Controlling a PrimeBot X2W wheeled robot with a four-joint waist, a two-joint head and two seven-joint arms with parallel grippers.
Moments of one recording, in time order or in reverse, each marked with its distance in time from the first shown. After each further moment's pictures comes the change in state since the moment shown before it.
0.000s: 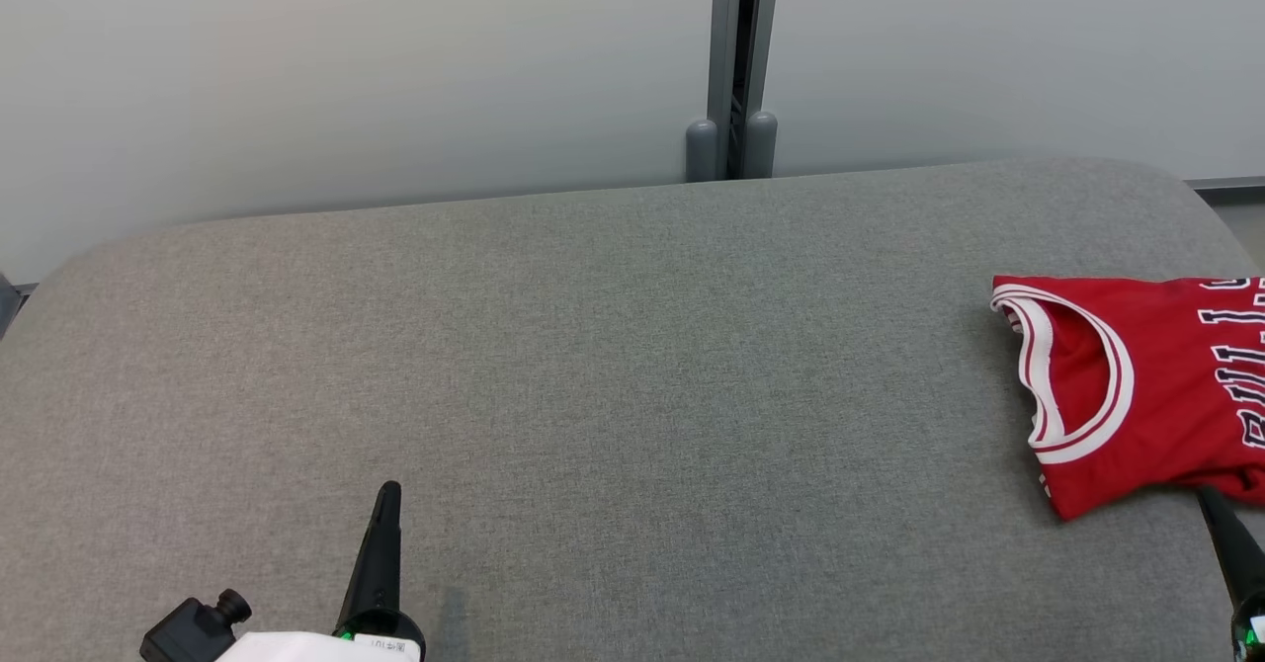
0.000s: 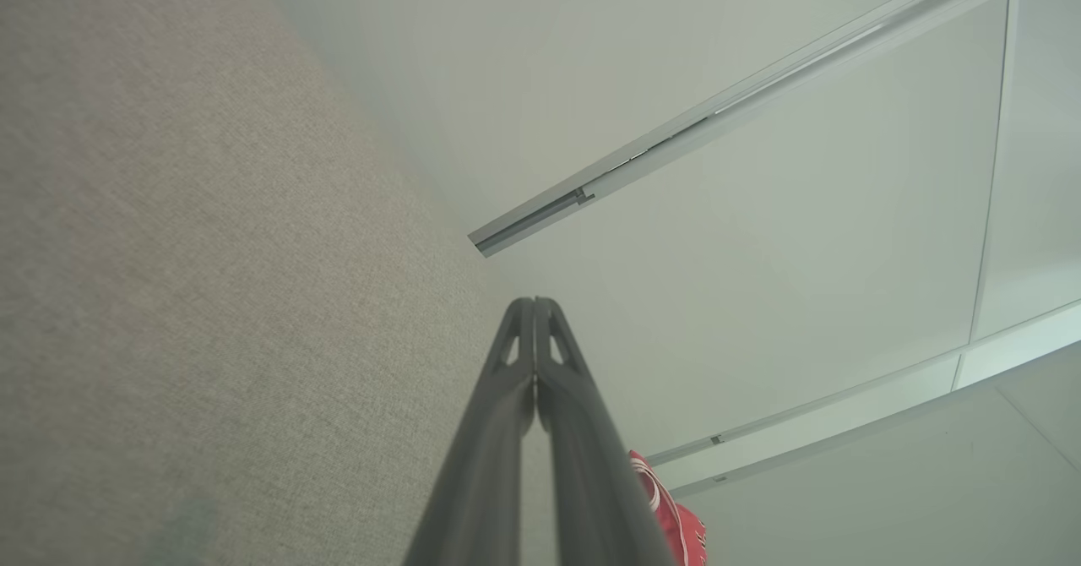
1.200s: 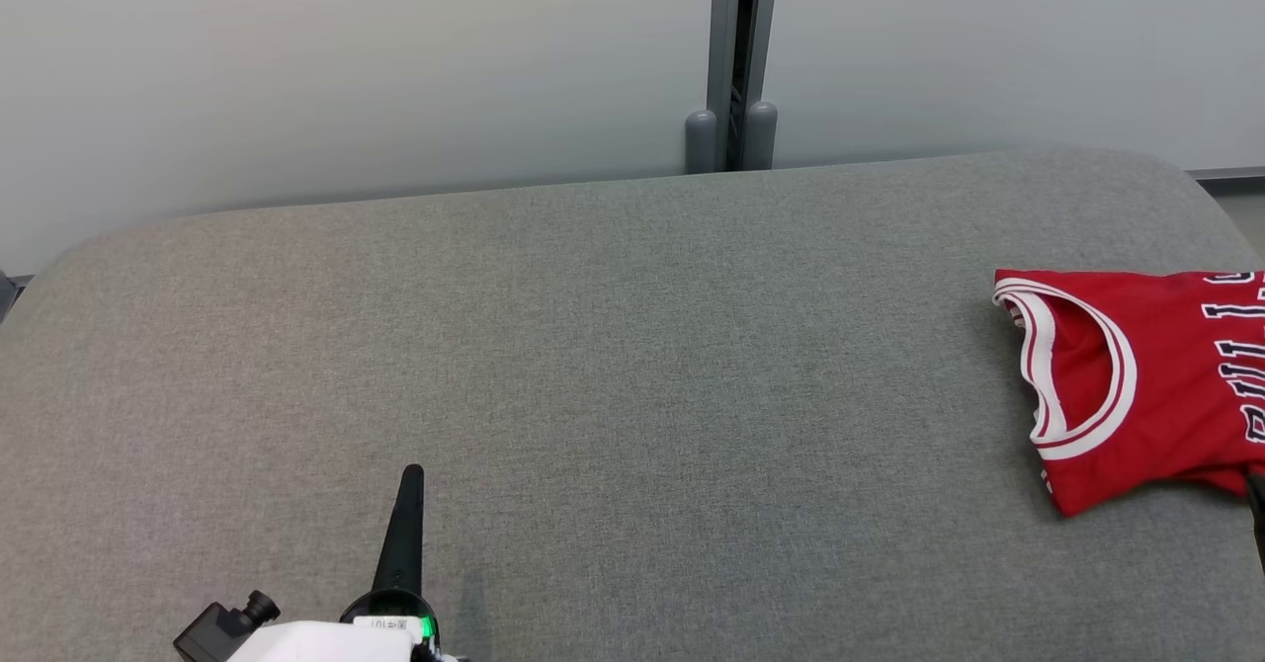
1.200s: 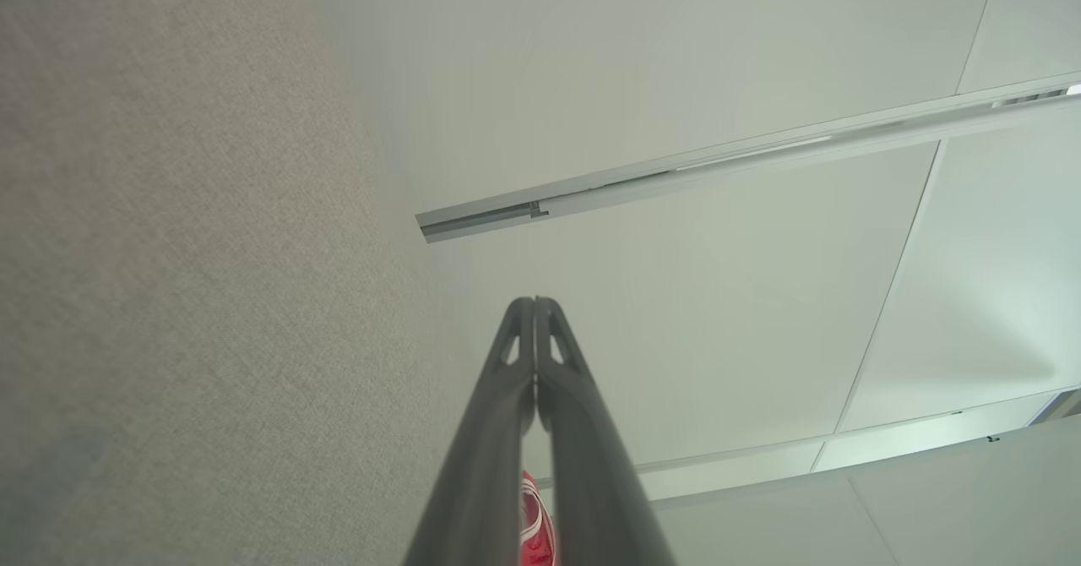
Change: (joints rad) left arm -0.036 -0.044 -0.033 0.020 -0.266 -0.062 -0.026; right arm -0.021 0.001 -0.100 0.025 0.315 0.000 0.114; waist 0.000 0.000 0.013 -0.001
